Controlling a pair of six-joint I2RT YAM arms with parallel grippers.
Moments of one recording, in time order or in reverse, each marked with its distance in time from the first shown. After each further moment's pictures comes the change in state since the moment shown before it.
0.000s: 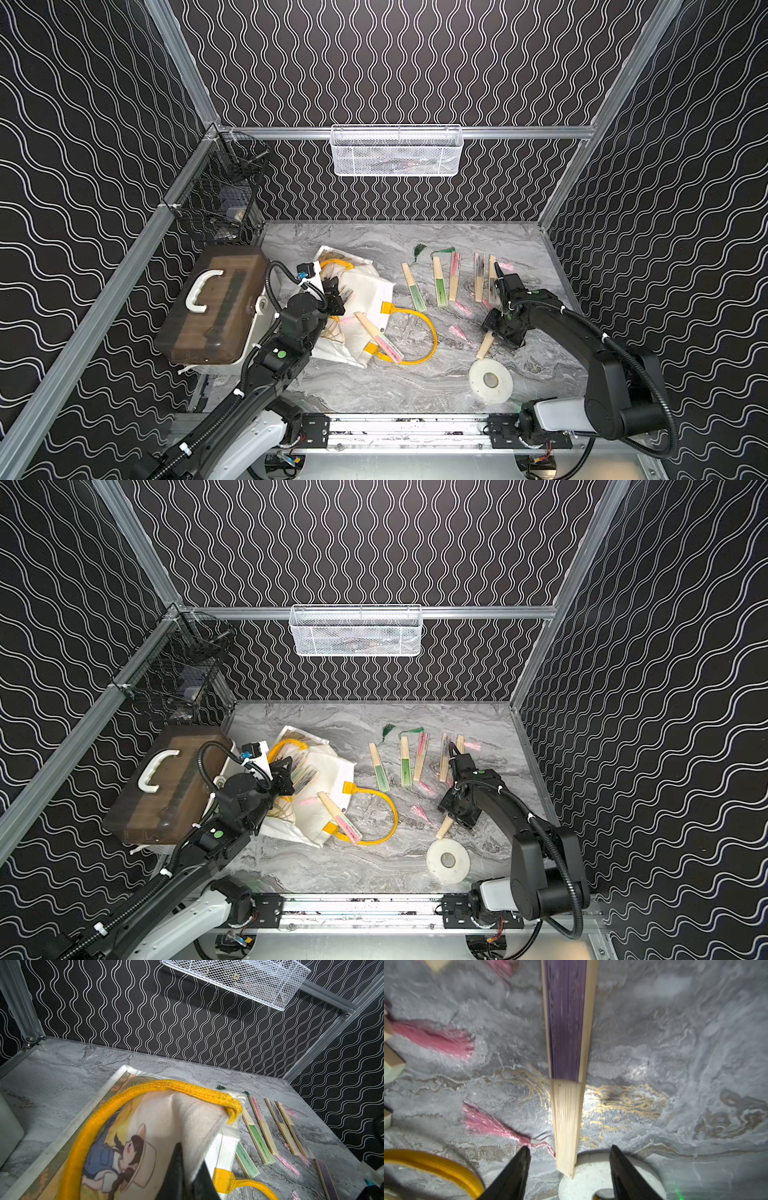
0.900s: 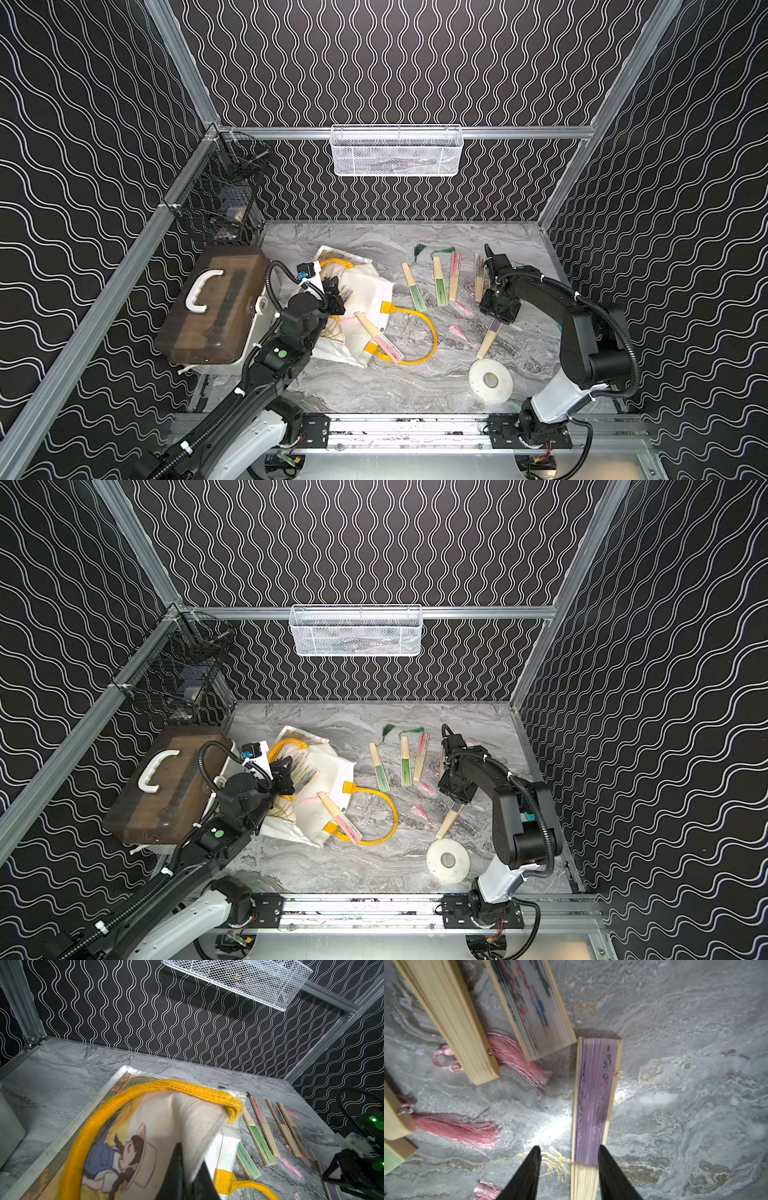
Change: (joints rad) left arm 0.000 0.006 -0.002 0.009 -0.006 0.000; right arm -0.019 0.317 0.277 0.030 0.180 -0.072
